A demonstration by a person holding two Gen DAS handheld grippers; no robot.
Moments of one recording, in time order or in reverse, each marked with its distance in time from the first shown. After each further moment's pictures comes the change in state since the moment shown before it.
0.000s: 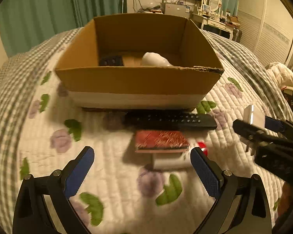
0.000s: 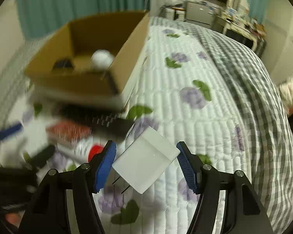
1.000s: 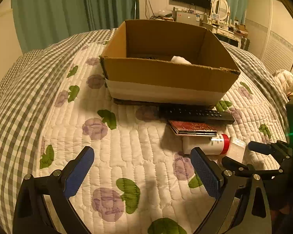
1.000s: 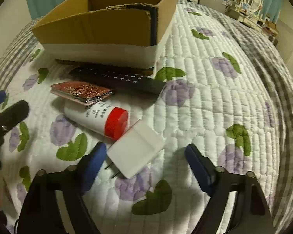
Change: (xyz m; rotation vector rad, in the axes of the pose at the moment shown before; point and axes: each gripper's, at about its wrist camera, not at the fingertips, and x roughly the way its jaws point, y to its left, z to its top) left arm -0.024 0.045 -0.032 -0.038 -0.060 0.067; right arm 0.032 0.043 -0.049 -0.142 0.143 0.018
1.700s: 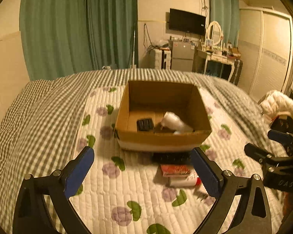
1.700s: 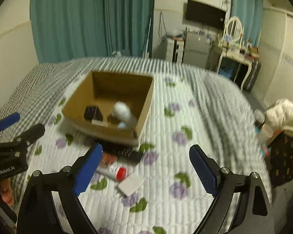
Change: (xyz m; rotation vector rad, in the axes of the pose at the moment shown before) left arm -0.096 0.004 0.055 0.001 -0.203 -0.011; right arm -0.152 -0.015 0.041 0.048 -0.287 -0.068
